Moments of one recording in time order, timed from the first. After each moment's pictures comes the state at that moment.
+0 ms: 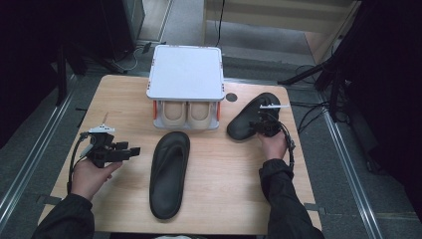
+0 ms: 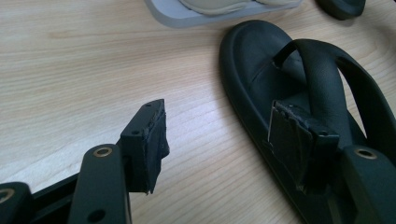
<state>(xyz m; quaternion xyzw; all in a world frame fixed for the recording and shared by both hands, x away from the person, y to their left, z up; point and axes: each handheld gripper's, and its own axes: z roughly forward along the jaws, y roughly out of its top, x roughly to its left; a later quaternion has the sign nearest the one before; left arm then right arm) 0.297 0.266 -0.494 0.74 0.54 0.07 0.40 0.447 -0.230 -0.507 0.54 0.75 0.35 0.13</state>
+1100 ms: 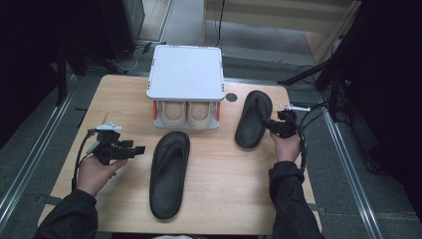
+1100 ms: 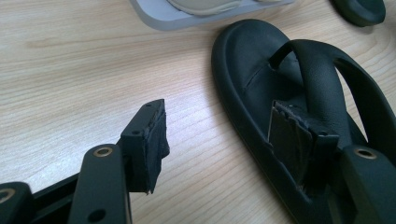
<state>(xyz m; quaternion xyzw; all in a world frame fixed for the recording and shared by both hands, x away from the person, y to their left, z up) 0.305 0.256 -0.495 0.75 0.53 0.07 0.39 0.435 -0.273 -0.491 0.59 0.70 0.38 0.15</state>
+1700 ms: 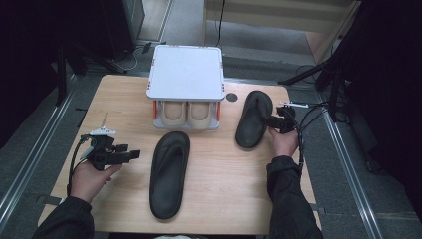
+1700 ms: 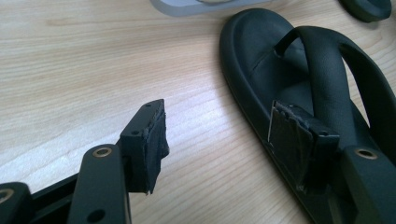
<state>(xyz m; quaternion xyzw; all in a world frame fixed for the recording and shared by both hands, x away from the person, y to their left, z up) 0.288 0.266 -0.497 0.74 0.54 0.08 0.39 0.458 -0.273 -0.502 0.61 0.68 0.37 0.17</state>
